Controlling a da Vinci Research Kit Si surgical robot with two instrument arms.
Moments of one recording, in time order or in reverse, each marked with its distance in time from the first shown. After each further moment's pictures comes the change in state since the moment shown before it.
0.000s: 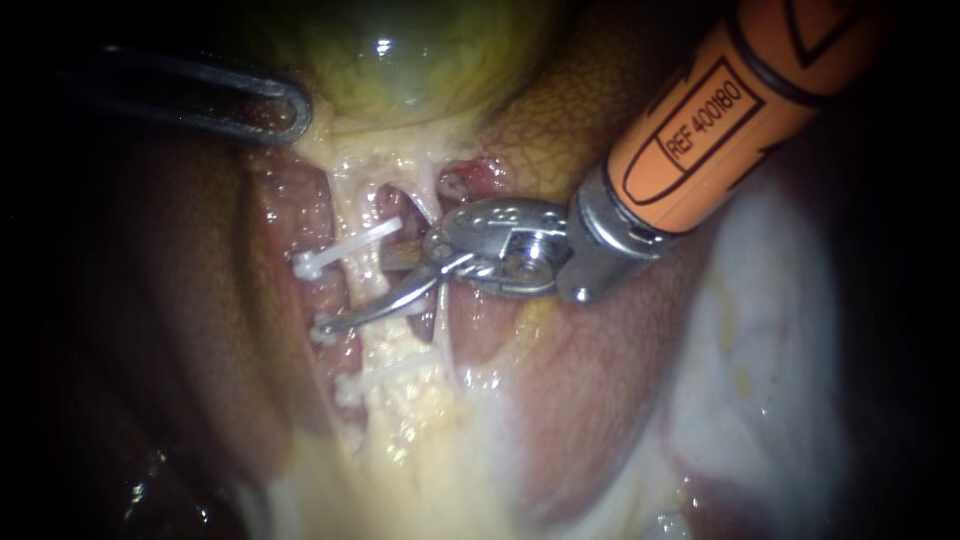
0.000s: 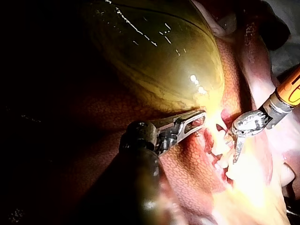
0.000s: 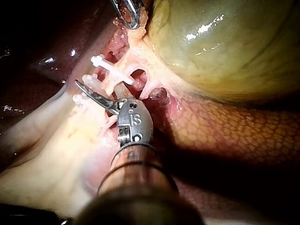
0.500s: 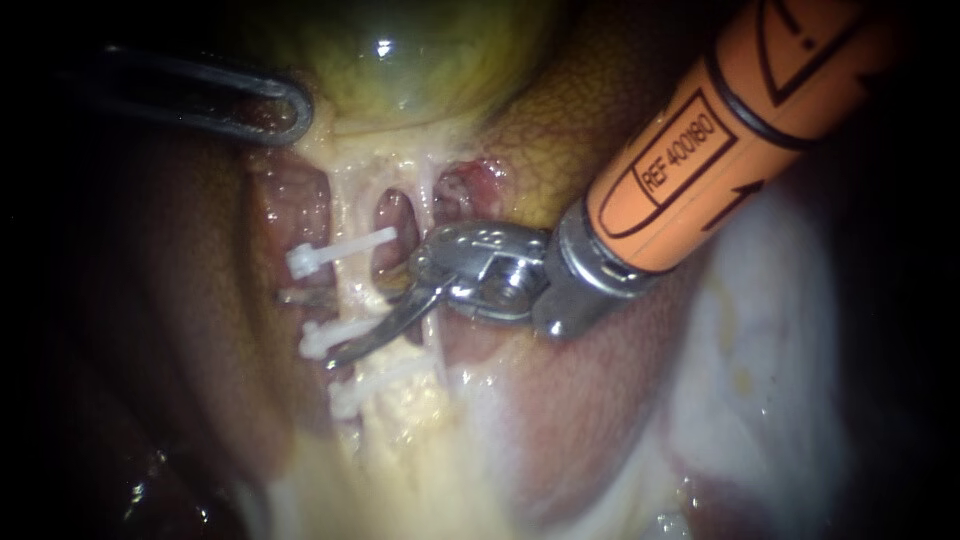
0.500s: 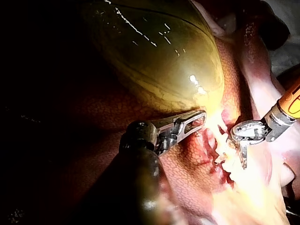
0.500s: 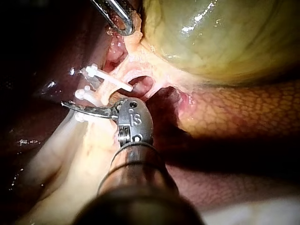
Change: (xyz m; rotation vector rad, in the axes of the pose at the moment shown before) right arm 0.001 -0.001 0.003 0.178 0.182 0.025; left arm 0.000 0.000 0.000 0.000 0.000 0.000
